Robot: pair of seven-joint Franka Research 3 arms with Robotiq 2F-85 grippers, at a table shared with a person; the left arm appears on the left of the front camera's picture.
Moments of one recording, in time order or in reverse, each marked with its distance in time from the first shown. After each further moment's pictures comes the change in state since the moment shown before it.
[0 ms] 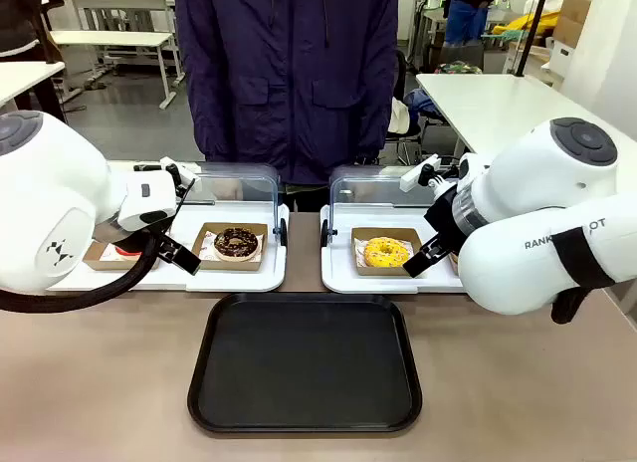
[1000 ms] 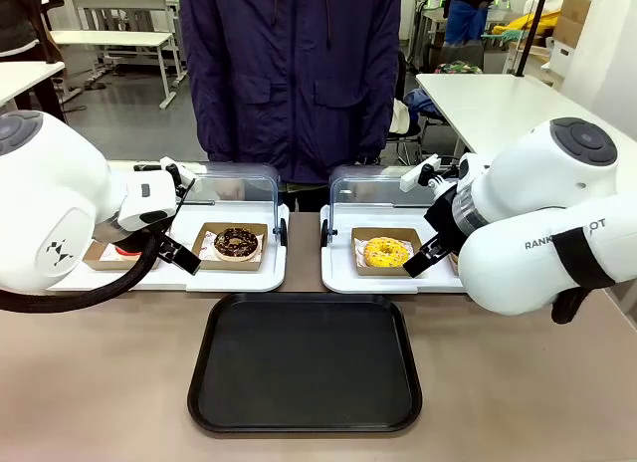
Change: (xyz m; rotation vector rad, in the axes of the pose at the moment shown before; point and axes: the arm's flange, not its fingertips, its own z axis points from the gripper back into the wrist) left arm 0.000 0.000 0.000 0.000 0.000 0.000; right arm 0.000 0.000 0.000 0.000 0.000 0.001
